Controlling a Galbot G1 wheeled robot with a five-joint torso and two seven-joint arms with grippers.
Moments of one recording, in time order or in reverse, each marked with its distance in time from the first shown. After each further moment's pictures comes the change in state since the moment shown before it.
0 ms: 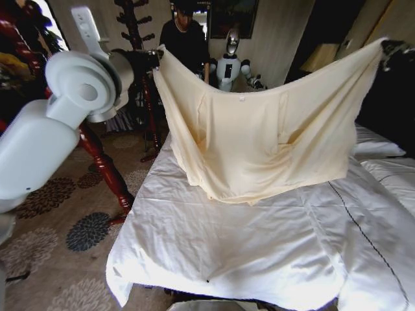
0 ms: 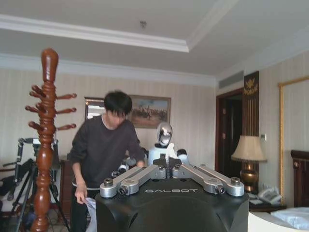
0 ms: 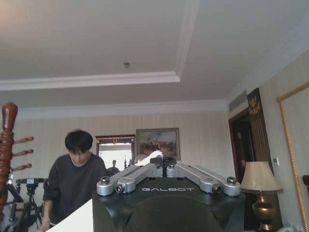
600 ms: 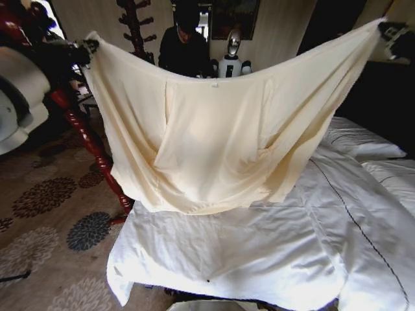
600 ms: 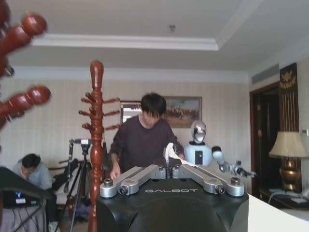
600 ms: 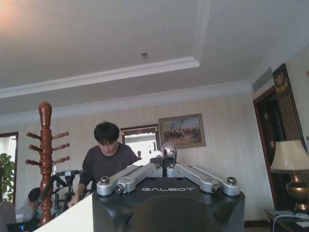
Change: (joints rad) left arm 0.331 0.306 -0.311 -0.245 -0.092 -0.018 -0.062; right arm -0.051 0.106 0.031 0.163 0.088 -0.046 0.080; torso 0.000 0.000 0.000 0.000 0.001
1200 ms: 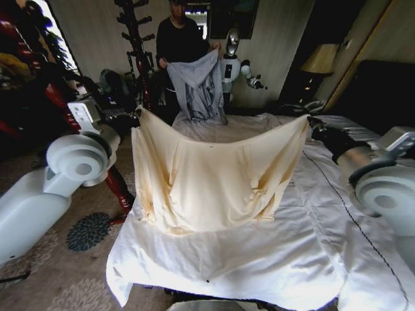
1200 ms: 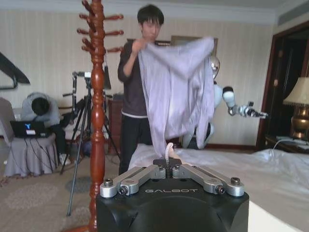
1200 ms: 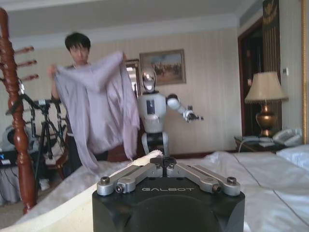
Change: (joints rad) left arm 0.294 -0.269 0.127 0.137 0.315 -0.023 -0.006; right arm -0.333 0.260 -0.175 -0.079 -0.429 0.053 -0.130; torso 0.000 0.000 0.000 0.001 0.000
